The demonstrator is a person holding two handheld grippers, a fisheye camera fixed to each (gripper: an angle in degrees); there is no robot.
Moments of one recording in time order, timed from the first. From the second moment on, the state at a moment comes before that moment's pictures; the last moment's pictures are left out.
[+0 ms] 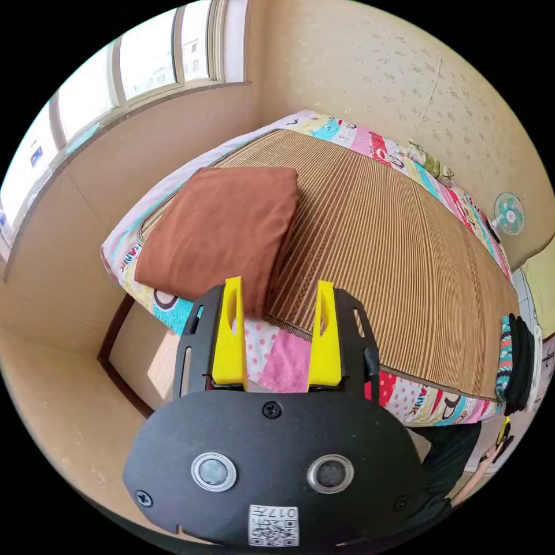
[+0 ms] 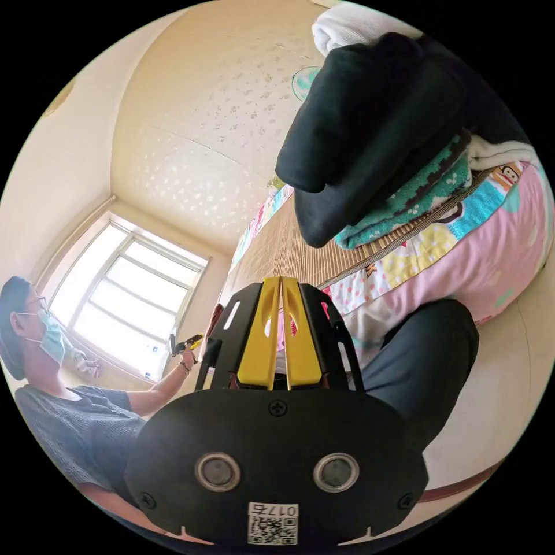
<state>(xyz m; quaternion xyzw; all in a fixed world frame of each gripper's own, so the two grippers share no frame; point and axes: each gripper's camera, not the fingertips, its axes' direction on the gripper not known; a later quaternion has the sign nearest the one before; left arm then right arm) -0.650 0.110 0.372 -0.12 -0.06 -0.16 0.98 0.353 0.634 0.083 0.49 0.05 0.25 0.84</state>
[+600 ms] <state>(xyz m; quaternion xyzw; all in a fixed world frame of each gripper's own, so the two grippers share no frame) -0.234 0.151 0.360 -0.13 0.36 0.03 0.92 0.313 0.464 0.218 0.34 -0.01 0.16 0.93</state>
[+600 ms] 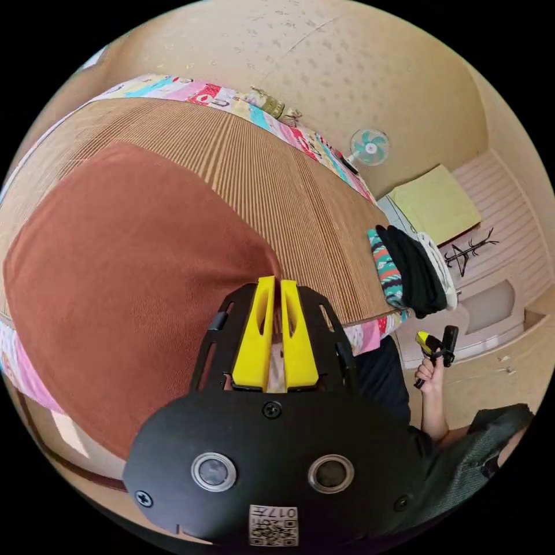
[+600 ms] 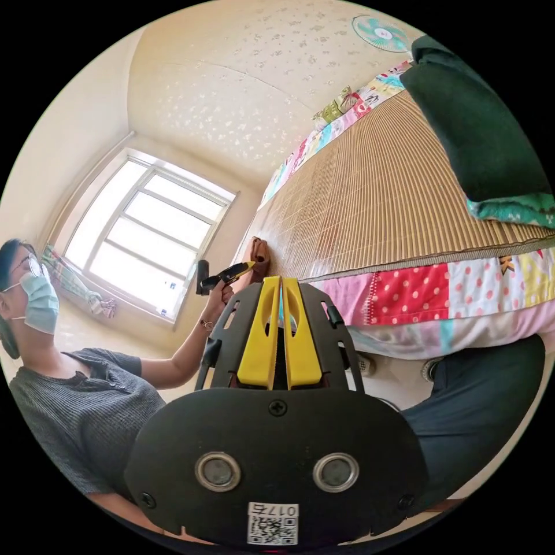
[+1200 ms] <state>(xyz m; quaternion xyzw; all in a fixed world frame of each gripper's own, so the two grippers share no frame) -0.190 0.237 0.122 0.00 0.36 0.01 0.93 0.187 0.241 0.362 0.25 0.15 -0.05 0.96</state>
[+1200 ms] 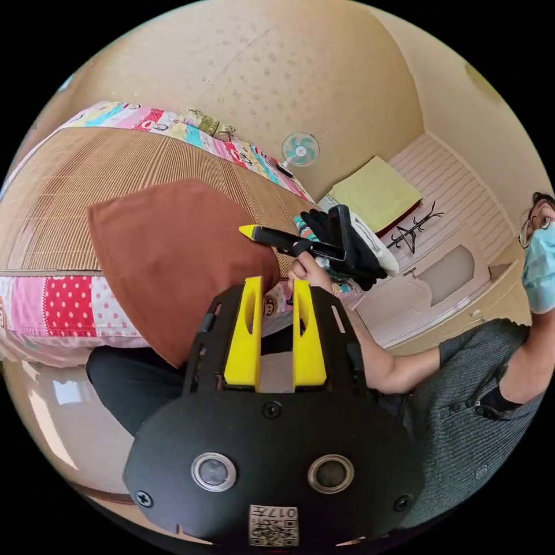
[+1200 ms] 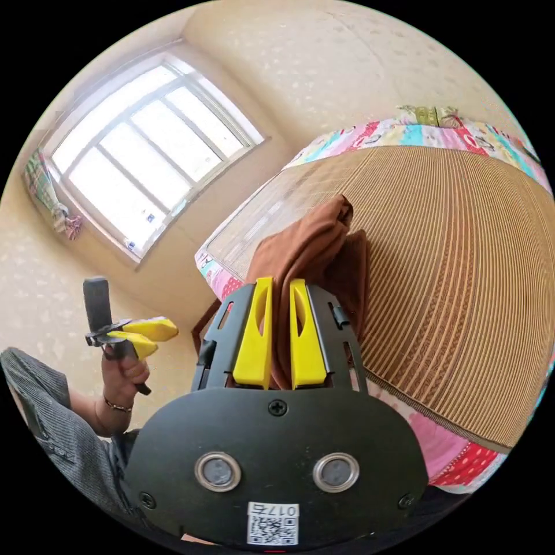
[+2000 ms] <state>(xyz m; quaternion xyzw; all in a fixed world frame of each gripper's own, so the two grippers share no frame) -0.252 0.204 0.073 0.04 0.35 -0.11 0.93 0.359 0.341 0.352 0.22 -0.15 0.23 0.93</state>
